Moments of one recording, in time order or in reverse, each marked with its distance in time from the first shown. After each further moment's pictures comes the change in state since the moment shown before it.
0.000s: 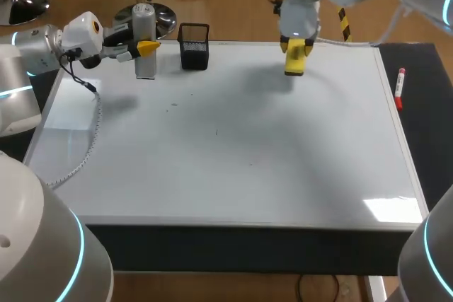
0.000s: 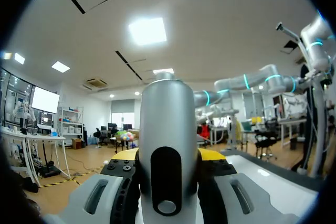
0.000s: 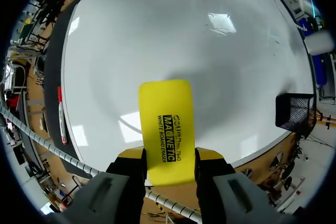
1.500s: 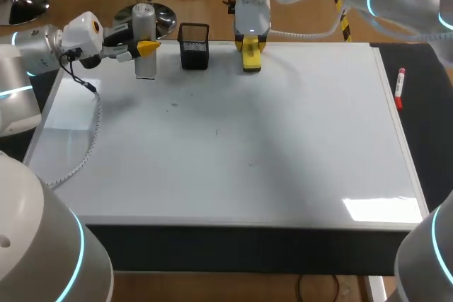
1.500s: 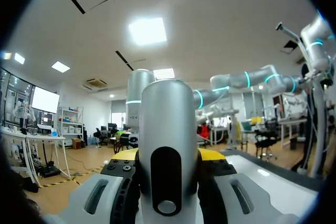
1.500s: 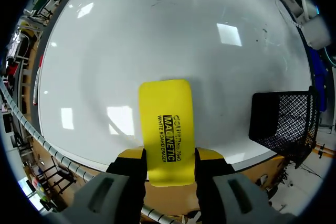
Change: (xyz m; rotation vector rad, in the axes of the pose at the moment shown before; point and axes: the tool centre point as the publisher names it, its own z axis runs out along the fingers) left arm 0.000 0.000 0.000 0.000 0.000 0.000; right arm -0.125 -0.023 0.038 -0.034 -0.029 -0.187
